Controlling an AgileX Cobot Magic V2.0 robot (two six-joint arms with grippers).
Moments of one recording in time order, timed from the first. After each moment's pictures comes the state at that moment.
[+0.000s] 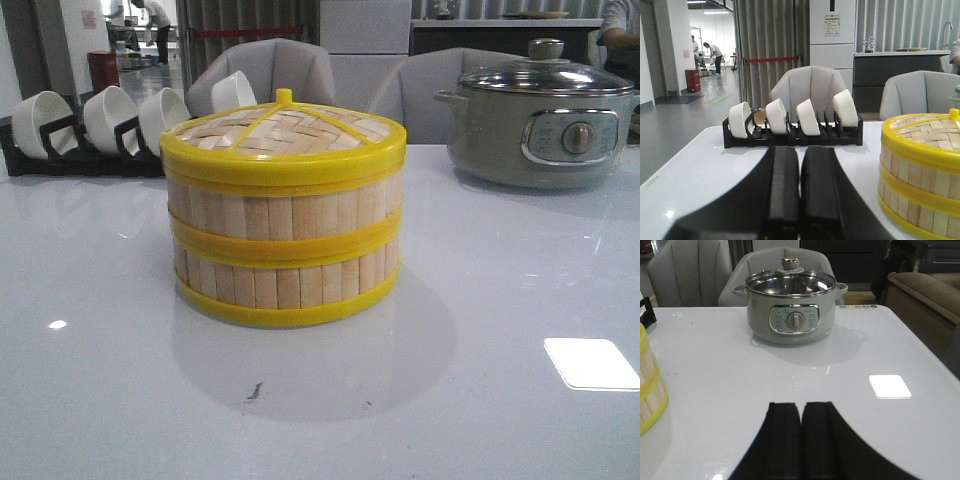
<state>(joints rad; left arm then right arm) -0.10 0.00 0.01 0.11 -0.05 -0.12 -0.07 0.15 -0.28 -0.14 0.34 0.18</state>
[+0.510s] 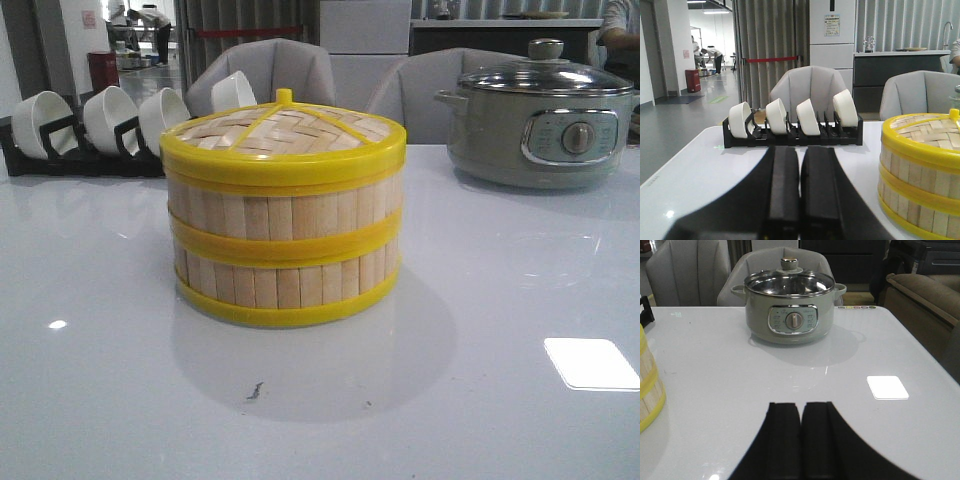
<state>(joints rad) -0.10 0.00 0.01 0.11 -0.05 -0.12 -0.07 0.15 -0.28 -0.15 0.34 0.18</state>
